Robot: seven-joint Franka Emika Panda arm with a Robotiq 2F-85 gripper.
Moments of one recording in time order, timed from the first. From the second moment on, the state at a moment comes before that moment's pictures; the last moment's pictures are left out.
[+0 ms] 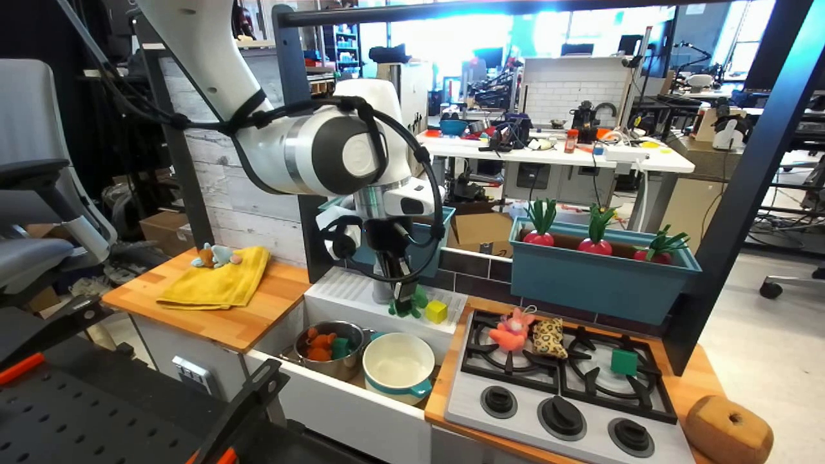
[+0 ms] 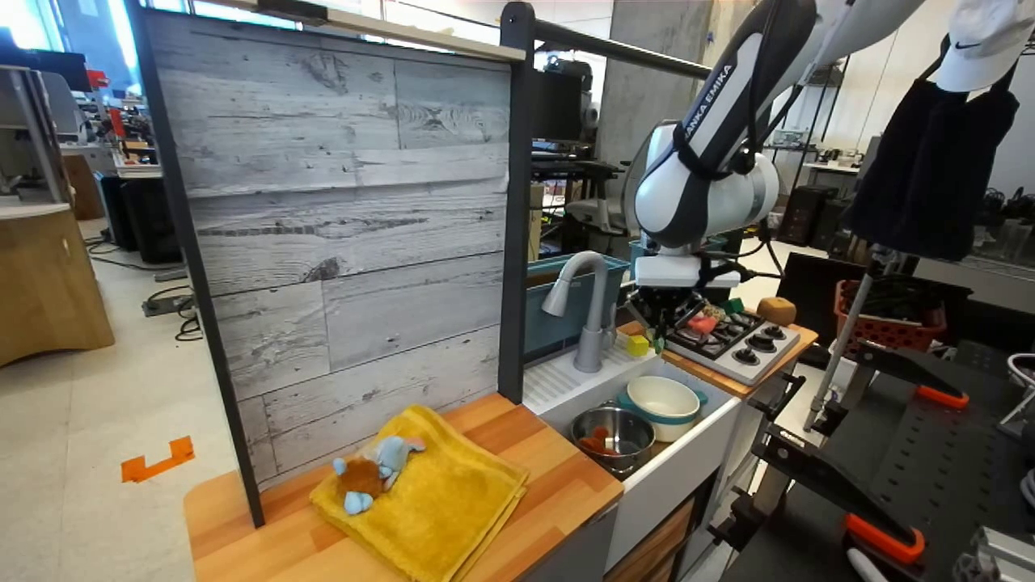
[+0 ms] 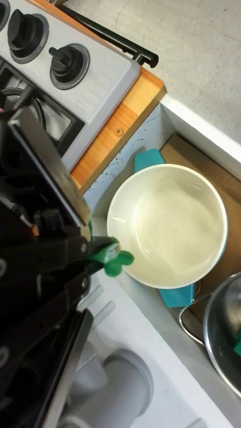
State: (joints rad) arm 0.11 0.99 -0.27 -1.72 0.15 2.69 0.59
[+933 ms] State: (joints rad) arm 0.34 0.88 -0.22 -1.89 0.06 2.85 0.57
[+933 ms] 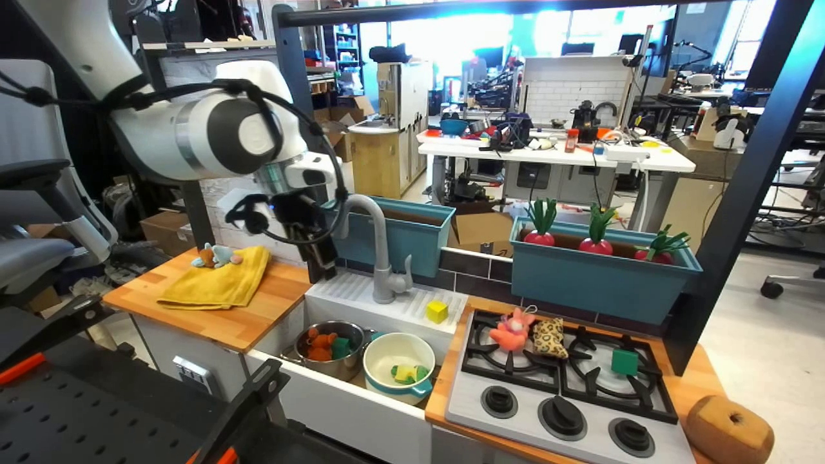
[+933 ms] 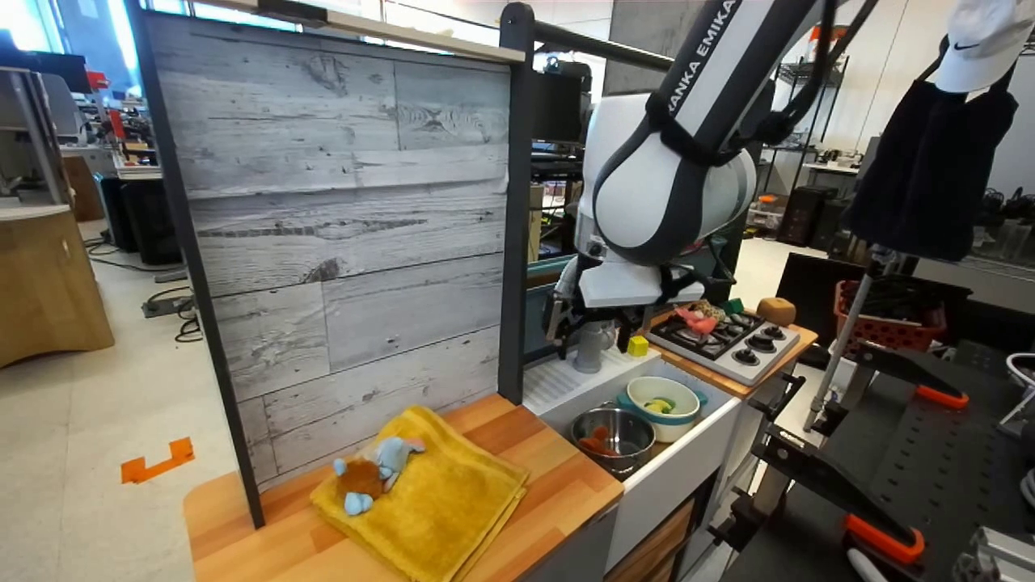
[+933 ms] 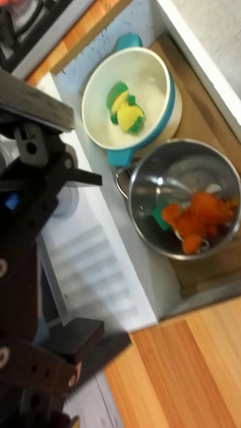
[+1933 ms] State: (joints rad) arm 0.48 0.92 -0.02 -1.84 0.09 3.03 0.48
